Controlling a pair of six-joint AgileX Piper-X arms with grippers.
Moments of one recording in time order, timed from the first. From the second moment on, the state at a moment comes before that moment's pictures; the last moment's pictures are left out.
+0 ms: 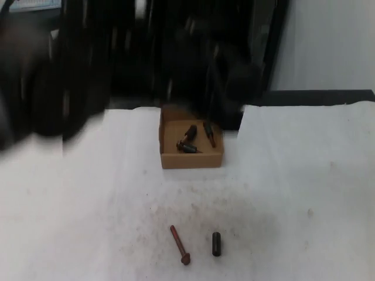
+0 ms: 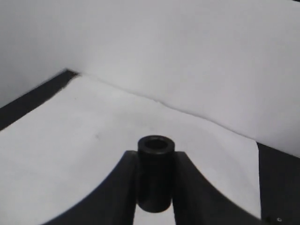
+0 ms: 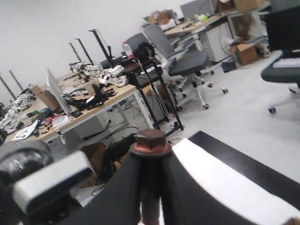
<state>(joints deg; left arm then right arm) -38.7 72.6 -46.9 -12.1 31.8 -10.6 7.2 71.6 -71.9 2.8 -59.5 21.8</state>
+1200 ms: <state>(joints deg) -21.3 81.4 -30.1 -64.3 58.0 -32.9 32.8 75.6 -55.5 -27.6 -48.5 12.4</state>
